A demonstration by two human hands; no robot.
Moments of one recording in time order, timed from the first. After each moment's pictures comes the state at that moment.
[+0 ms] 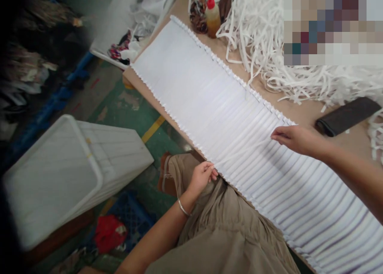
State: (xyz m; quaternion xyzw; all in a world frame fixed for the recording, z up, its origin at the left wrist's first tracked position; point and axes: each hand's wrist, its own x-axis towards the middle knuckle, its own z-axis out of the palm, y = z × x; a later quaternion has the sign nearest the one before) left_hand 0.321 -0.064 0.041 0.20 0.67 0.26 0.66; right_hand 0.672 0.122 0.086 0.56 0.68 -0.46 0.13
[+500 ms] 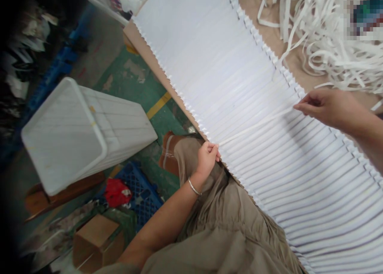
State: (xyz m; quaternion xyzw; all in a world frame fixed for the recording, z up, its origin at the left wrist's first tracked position) left_hand 0.339 -0.056 0.000 0.16 0.75 0.33 0.55; right_hand 0.663 0.191 0.042 0.64 0.70 -0.31 0.10
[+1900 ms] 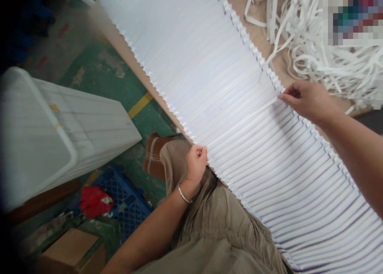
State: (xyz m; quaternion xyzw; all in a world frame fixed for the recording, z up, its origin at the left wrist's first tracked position) left_hand 0.347 -0.056 -0.019 0.23 0.81 0.30 0.46; right_hand 0.628 0.216 0.040 0.69 0.68 -0.26 0.07
